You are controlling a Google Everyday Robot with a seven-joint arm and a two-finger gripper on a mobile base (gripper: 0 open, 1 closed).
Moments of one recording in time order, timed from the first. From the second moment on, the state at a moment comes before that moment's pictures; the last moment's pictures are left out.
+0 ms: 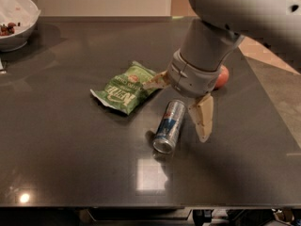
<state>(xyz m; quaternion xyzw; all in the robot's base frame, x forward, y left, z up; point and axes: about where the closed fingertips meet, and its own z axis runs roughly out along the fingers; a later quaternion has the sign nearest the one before) 0.455 -0.058 0.877 -0.91 0.39 0.05 0.12</state>
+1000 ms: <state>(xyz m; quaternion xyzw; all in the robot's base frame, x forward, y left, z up) 0.444 -0.052 0.841 -0.95 0.32 0.01 0.06</state>
